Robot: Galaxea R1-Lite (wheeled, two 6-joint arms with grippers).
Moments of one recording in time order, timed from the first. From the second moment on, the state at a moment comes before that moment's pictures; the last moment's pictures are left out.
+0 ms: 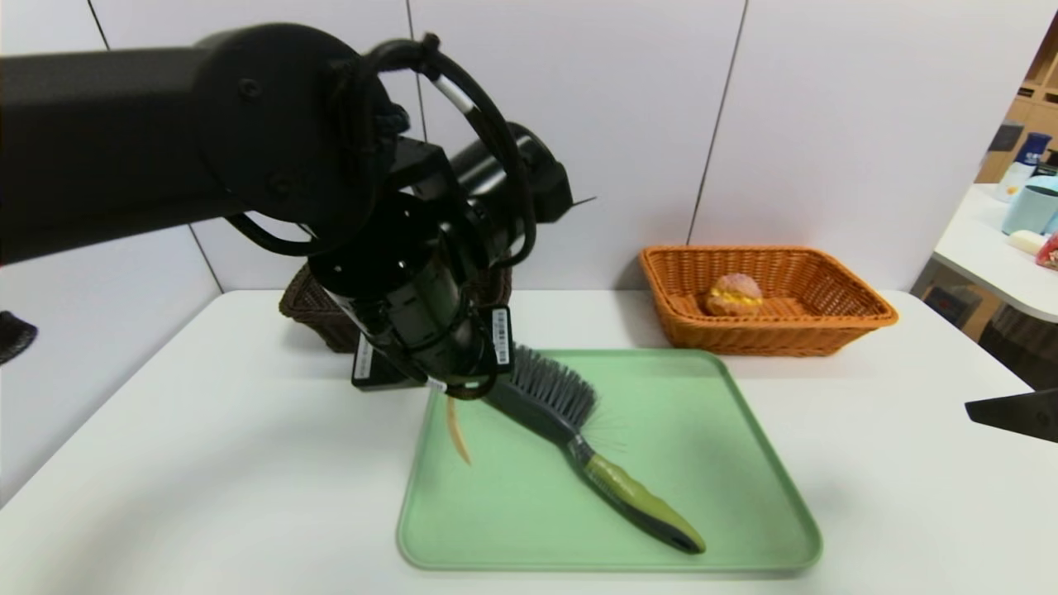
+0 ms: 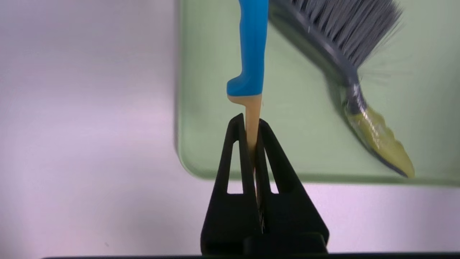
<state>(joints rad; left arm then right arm) -0.81 1.95 -1.97 1.12 0.34 -0.83 0.26 1.20 -1.23 0.85 -0.24 -0.01</state>
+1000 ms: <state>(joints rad) -0.33 2.09 -1.97 0.37 0.43 -0.32 0.26 1.20 -1.22 0.85 -0.24 -0.01</state>
